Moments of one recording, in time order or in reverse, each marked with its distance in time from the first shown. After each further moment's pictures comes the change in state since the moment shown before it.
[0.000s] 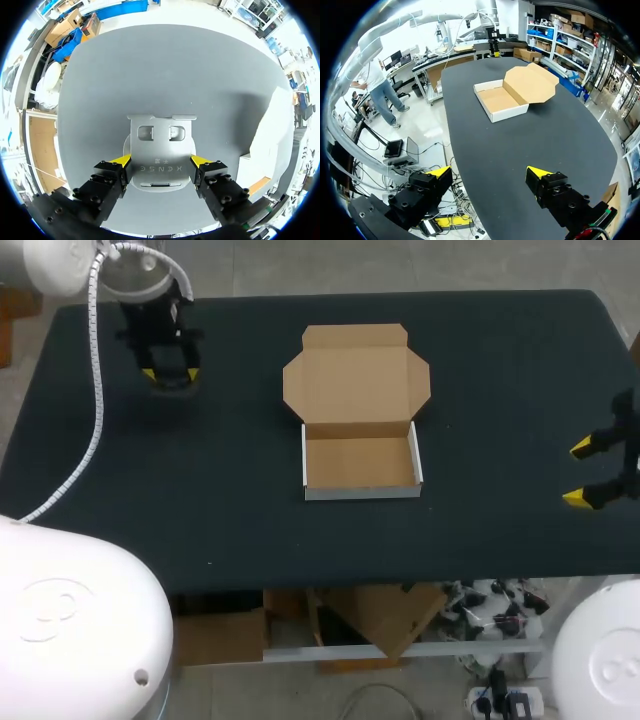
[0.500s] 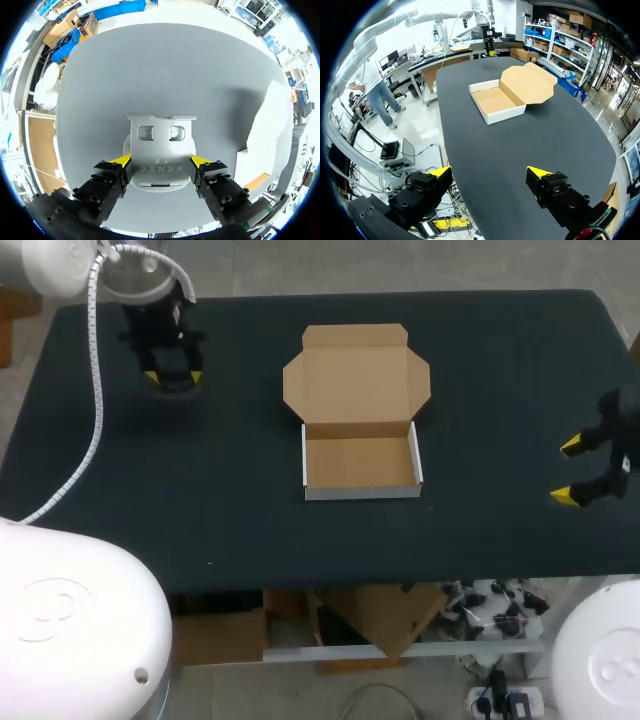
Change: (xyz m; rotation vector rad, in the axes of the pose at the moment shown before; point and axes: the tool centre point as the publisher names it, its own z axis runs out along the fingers) left arm 0.009 0.010 -0.005 -0.003 0.012 0.021; right arm -0.005 0.006 0.013 -0.005 -0.029 0.007
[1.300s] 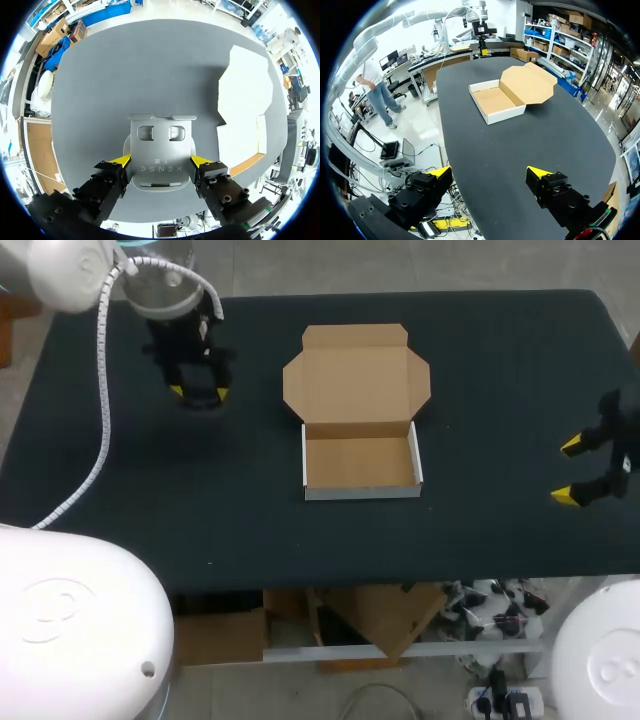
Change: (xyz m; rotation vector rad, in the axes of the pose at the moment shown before) left arm 0.057 0.057 -0.024 0.001 0.025 0.092; right arm 0.000 0.000 -0.001 0.000 -0.001 0.000
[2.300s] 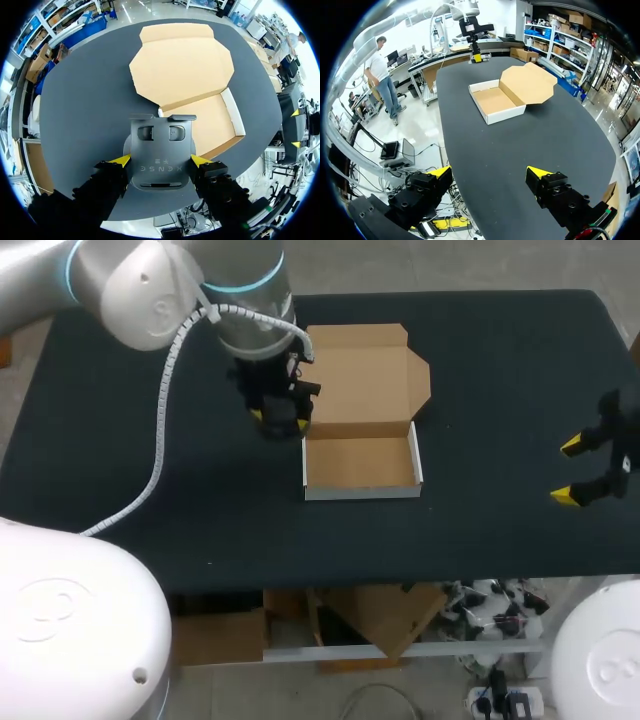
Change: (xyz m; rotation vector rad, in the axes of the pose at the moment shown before) left arm 0.138 0.046 -0.003 0.073 0.016 0.187; right arm 0.000 0.000 0.000 0.001 0.000 0.001
